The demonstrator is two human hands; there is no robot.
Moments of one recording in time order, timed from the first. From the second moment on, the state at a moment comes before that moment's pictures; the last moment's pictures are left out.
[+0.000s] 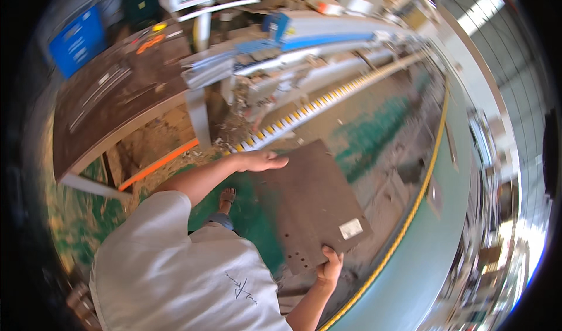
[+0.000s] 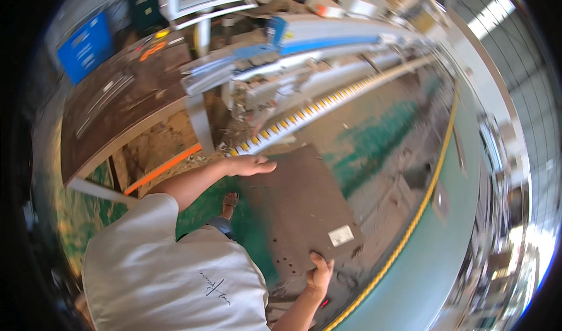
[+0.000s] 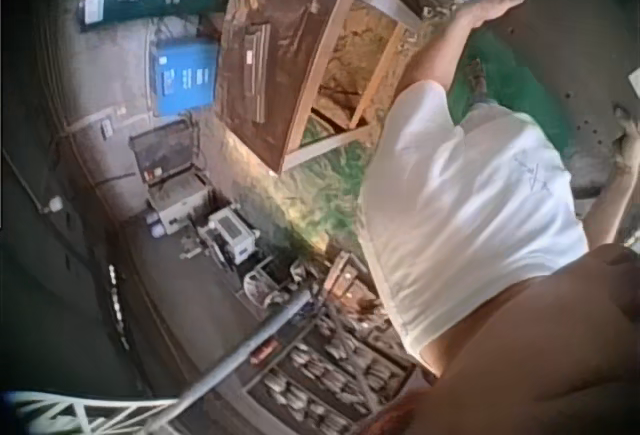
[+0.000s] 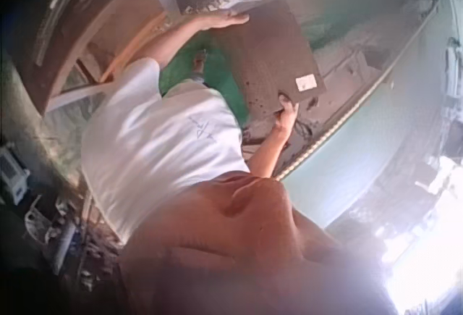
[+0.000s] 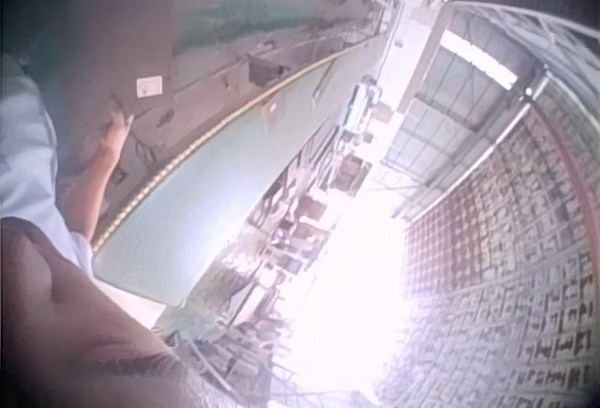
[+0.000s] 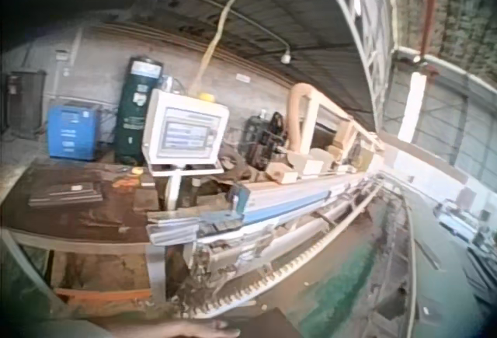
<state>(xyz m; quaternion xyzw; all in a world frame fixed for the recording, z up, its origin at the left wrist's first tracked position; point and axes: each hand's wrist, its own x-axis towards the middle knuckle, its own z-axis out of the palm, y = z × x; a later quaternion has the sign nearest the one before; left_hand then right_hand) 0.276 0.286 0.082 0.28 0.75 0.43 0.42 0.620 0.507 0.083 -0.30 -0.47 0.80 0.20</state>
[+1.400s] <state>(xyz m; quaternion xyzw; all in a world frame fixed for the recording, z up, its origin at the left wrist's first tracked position) -0.131 0.290 -0.101 -0.46 0.51 0.72 -0.07 -0.258 0.626 -0.077 -0.25 -0.59 0.75 -0.17</state>
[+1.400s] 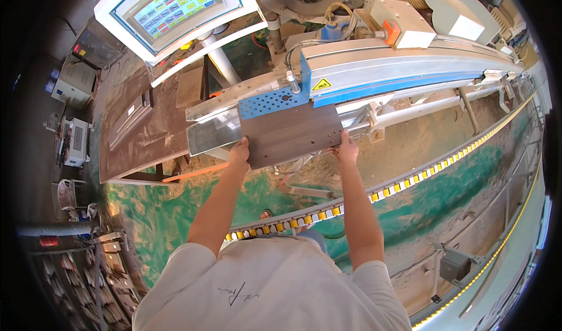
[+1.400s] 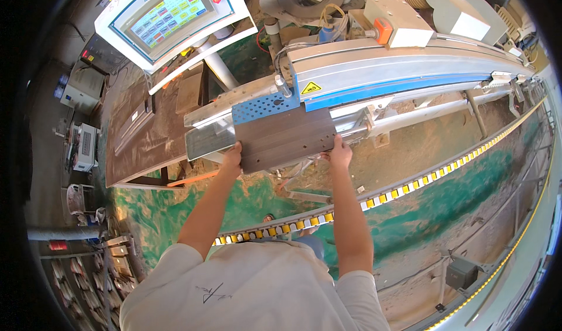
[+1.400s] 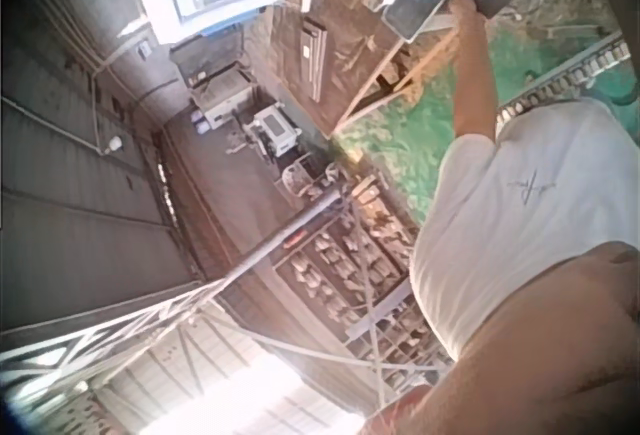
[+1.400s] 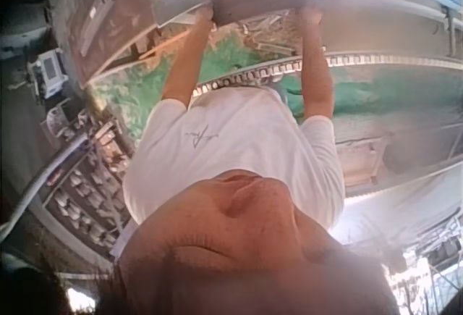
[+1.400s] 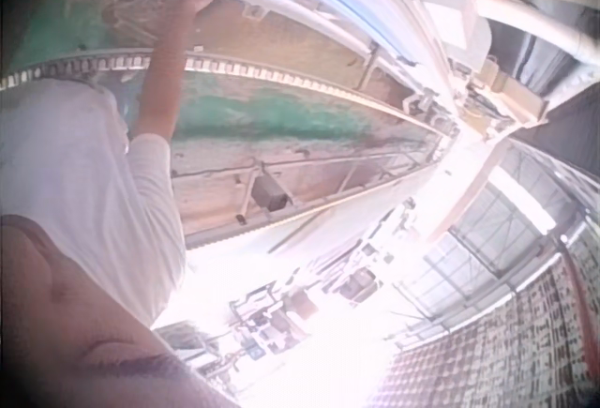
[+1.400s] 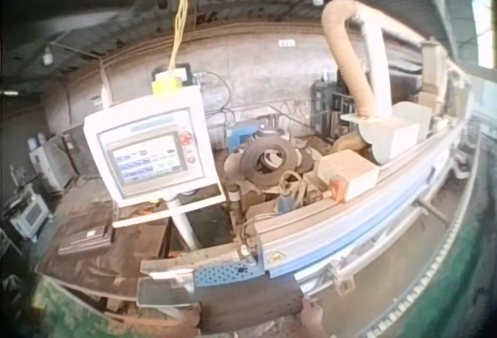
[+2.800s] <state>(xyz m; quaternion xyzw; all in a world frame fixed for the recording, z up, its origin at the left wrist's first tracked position) 0.238 0.629 -0.118 0.07 0.72 0.43 0.54 1.043 0.671 -0.095 -0.97 -0.19 0.04 0.16</state>
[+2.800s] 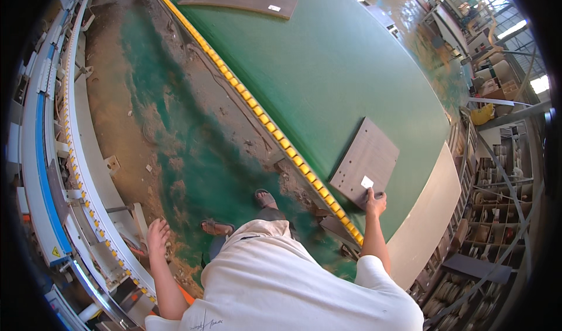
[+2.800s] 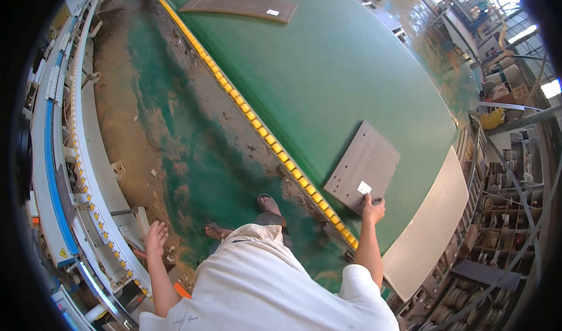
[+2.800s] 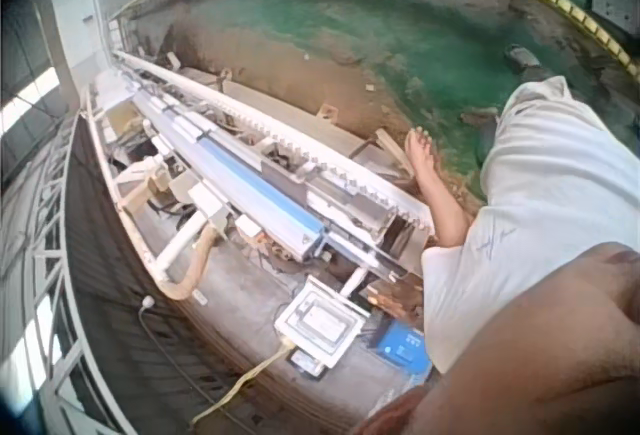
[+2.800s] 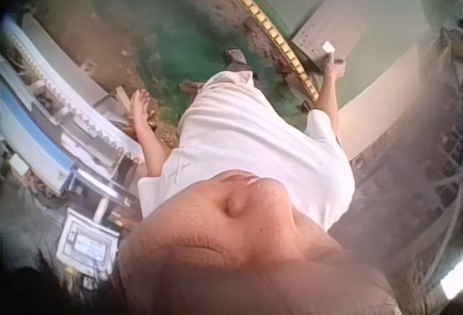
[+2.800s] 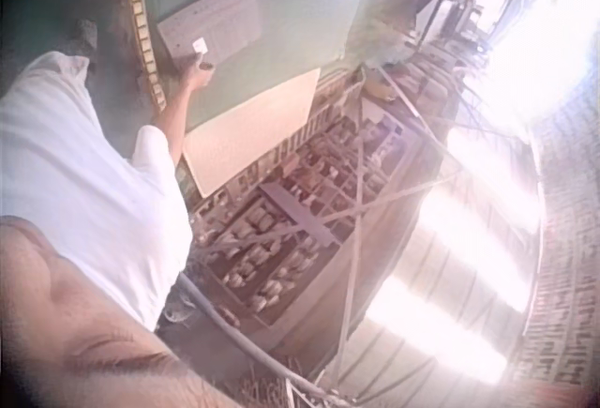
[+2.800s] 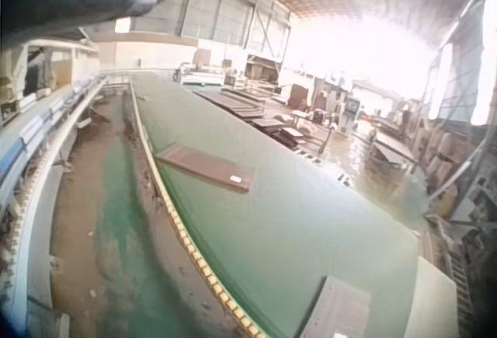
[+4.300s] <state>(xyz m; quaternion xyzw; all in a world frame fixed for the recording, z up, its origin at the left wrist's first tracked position) 0.144 0.115 -0.039 -0.18 0.44 0.88 0.06 0.115 0.519 0.002 -0.10 -0.51 0.80 -0.28</state>
